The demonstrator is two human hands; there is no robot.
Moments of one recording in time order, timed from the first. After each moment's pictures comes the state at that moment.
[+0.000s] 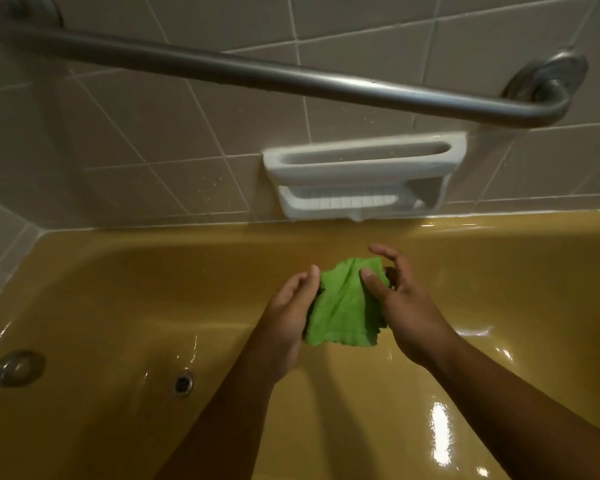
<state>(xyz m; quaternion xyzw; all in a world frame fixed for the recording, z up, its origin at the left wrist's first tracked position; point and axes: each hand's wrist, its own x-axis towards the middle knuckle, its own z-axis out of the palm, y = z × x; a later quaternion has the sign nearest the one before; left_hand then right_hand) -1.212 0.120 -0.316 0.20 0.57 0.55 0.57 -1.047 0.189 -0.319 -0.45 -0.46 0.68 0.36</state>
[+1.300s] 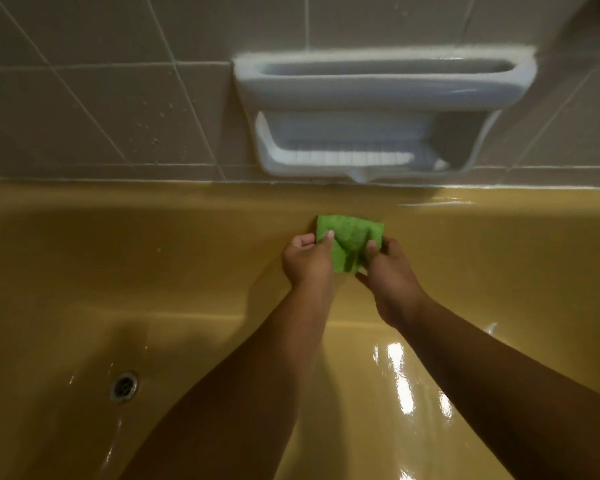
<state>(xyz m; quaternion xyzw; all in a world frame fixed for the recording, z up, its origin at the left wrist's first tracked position) -1.198 0.266 -0.490 0.03 0.68 0.61 0.40 -1.090 0.269 -0.473 -0.59 -0.39 0.61 0.35</state>
